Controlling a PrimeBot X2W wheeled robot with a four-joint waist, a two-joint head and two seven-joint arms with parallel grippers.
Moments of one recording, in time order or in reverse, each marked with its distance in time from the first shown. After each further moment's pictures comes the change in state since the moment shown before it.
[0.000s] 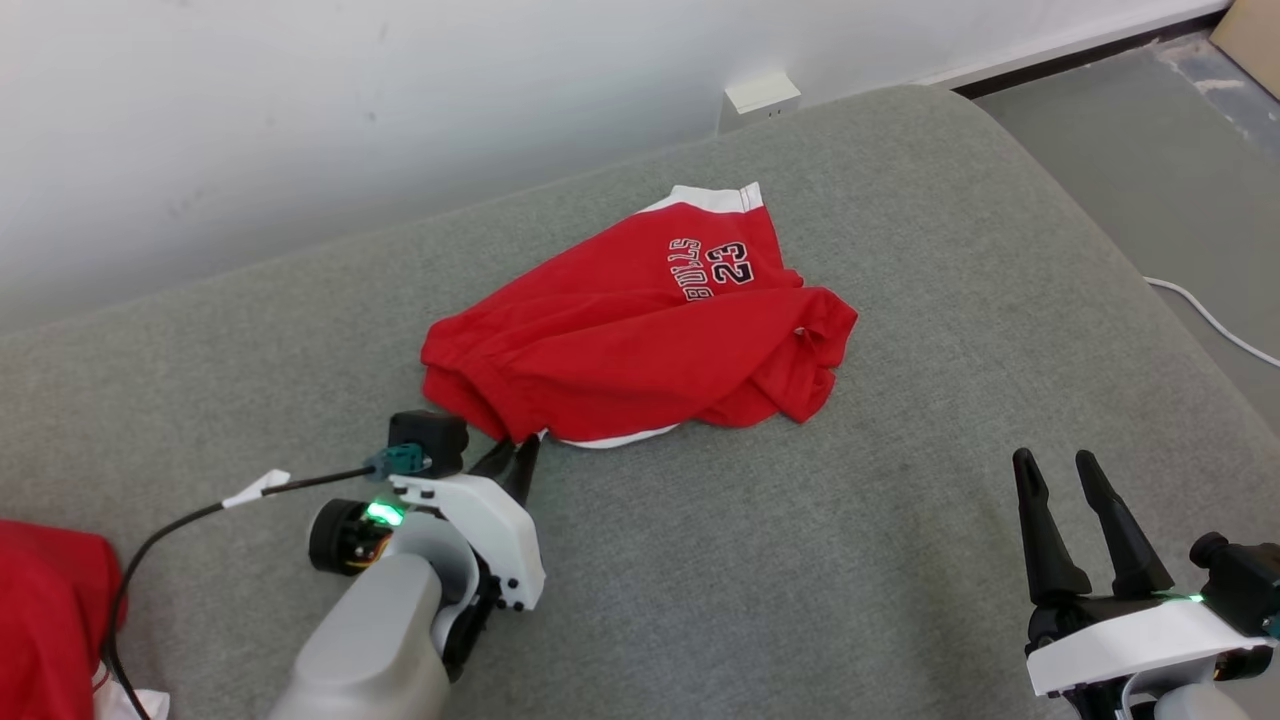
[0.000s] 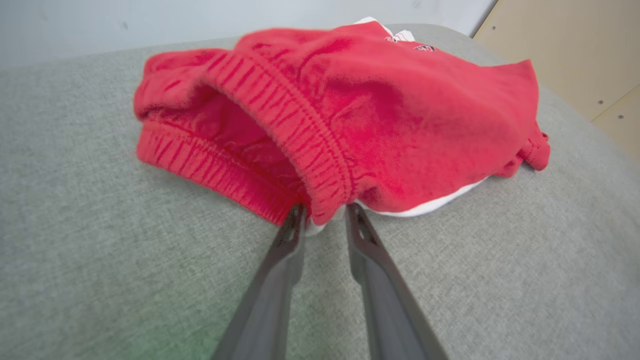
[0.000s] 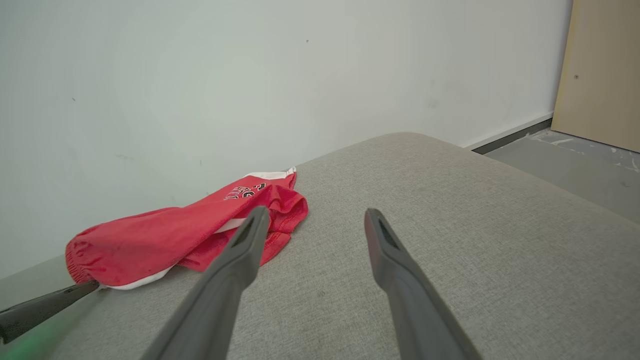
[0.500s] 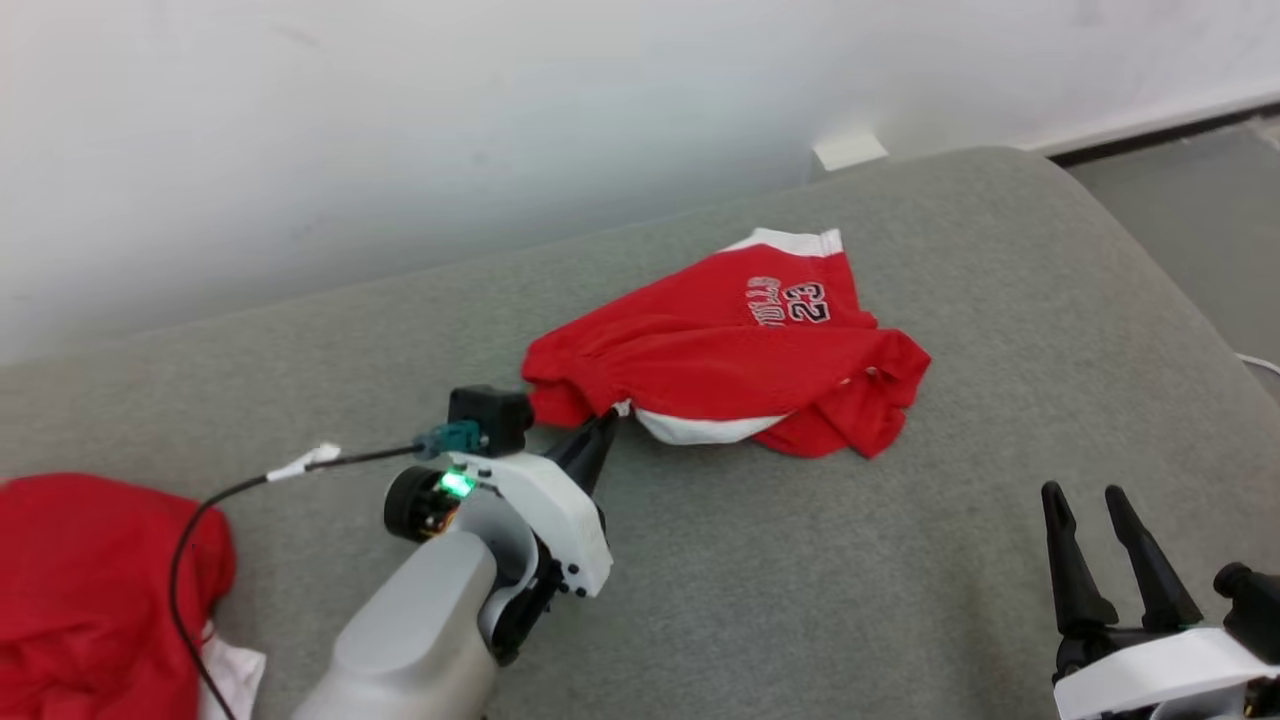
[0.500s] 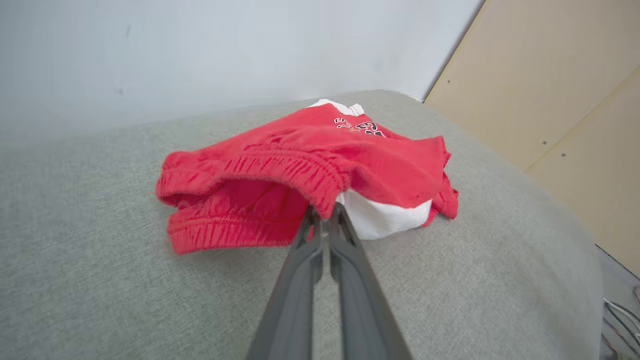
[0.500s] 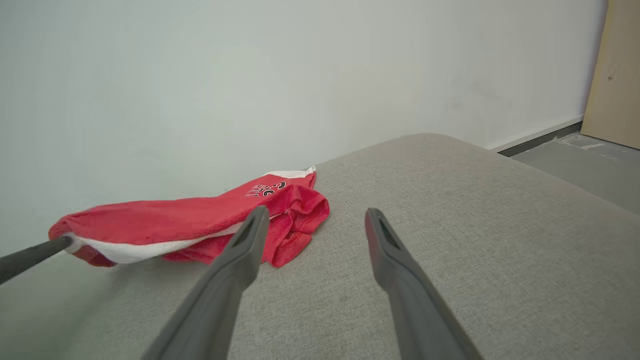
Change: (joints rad) left arm -0.013 -0.001 -0.178 -0.118 -0.171 -0.004 -0.010; right arm 0.032 -0.025 -0.028 0.027 -0.004 0.000 0.000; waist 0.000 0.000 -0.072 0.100
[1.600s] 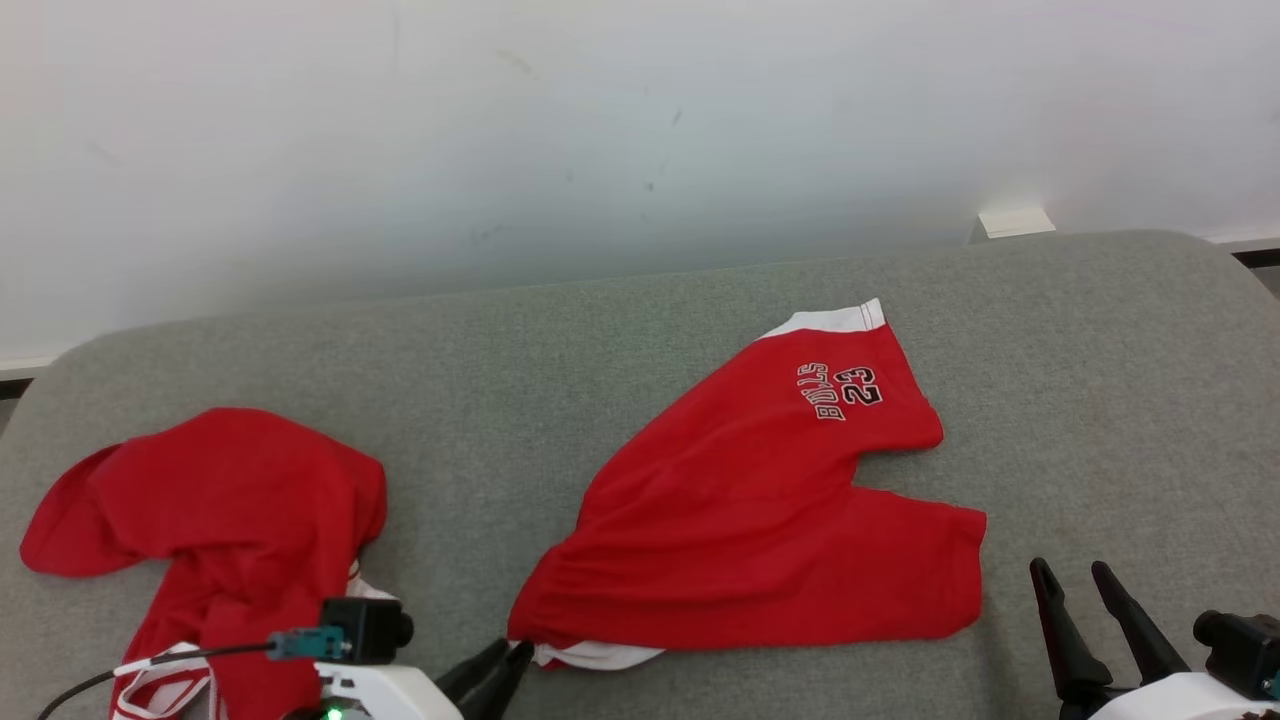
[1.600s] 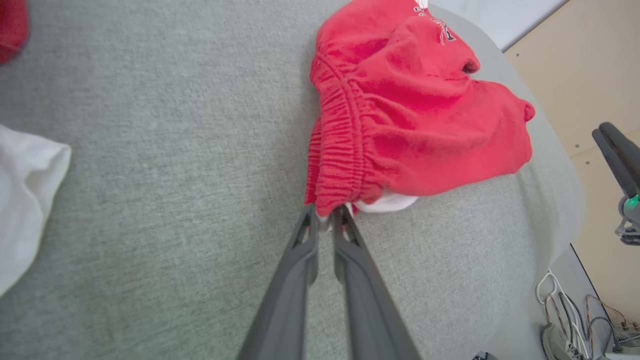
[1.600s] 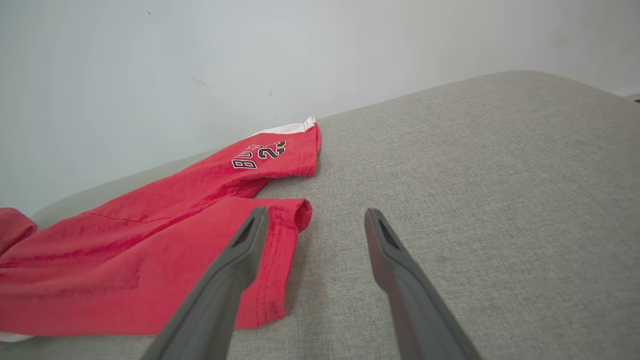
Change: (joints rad) left arm 0.509 0.357 -0.012 -0.647 -0.335 0.123 0.304; right arm 0.044 -0.054 0.082 0.094 0.059 0.000 0.045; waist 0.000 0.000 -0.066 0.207
